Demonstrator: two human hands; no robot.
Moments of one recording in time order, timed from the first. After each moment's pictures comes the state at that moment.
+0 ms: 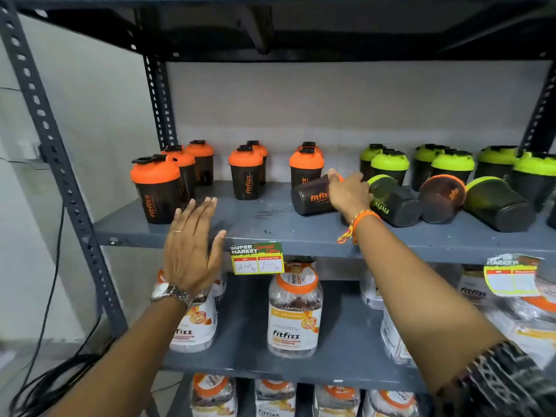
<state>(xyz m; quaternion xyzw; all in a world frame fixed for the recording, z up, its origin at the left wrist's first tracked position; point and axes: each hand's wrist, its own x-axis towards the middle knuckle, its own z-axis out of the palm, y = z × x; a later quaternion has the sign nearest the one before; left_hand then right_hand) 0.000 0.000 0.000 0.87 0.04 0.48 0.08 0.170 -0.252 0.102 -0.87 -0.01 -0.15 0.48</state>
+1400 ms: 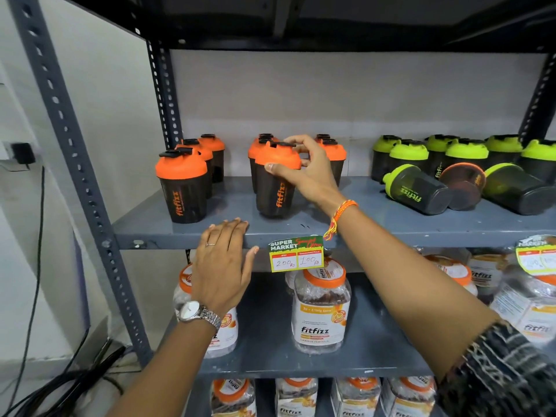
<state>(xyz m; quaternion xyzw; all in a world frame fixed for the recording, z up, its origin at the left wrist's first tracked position) -0.008 0.031 -0.026 0.90 0.02 0.43 0.02 0.121 -0.133 0.110 -0.71 -0.32 -0.20 0.59</state>
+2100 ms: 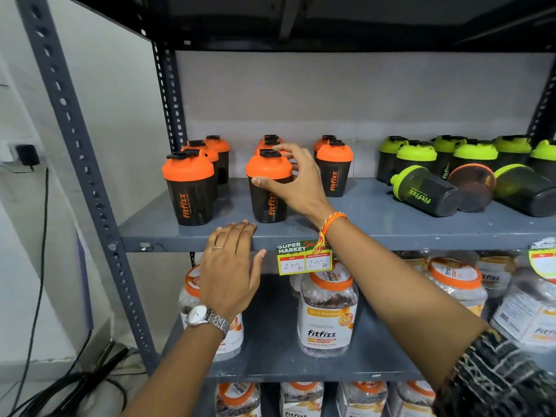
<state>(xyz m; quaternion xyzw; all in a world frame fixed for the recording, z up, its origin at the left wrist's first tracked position) -0.008 0.030 -0.028 0.90 0.03 0.43 0.02 0.108 -0.106 0.094 -0.73 -0.35 -0.25 0.53</state>
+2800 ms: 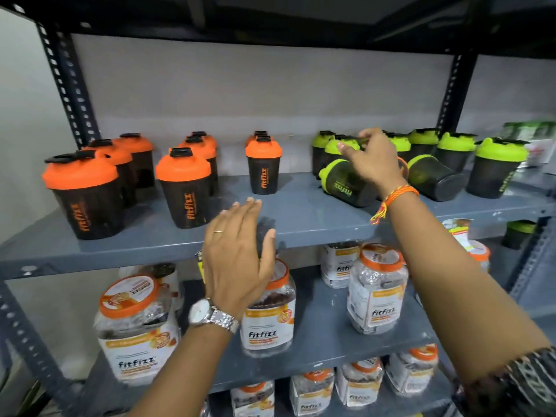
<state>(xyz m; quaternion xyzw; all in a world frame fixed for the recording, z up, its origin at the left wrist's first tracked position) 0.015 -0.105 0.009 0.85 -0.08 0.51 0.14 0.156 -0.343 0.136 -0.86 -0.03 -0.34 0.39</state>
